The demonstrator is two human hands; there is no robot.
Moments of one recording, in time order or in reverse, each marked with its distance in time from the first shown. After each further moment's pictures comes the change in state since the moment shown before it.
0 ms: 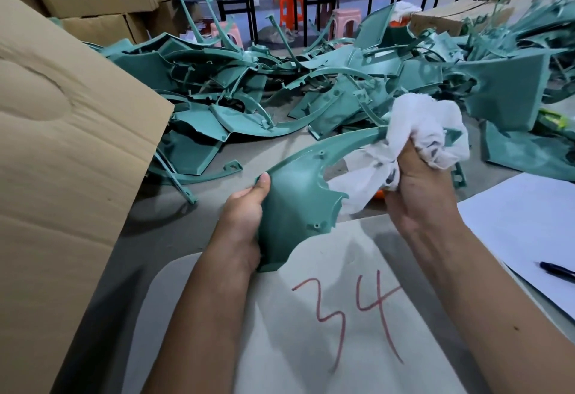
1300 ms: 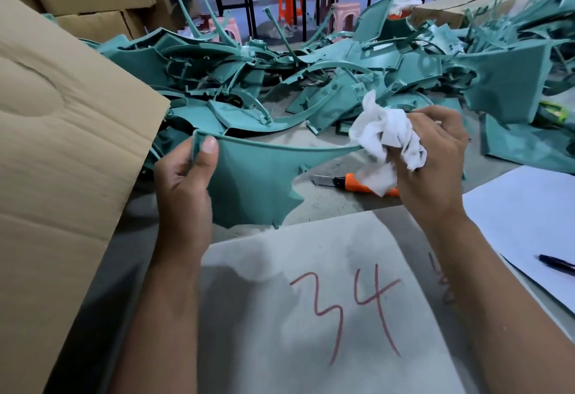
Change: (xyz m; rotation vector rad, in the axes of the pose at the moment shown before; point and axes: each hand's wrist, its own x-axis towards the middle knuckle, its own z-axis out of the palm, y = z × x) left_hand 0.004 0.028 -0.044 0.159 -0.008 0.944; right_hand 0.023 -0.012 -0.034 -1.246 -0.150 -0.958
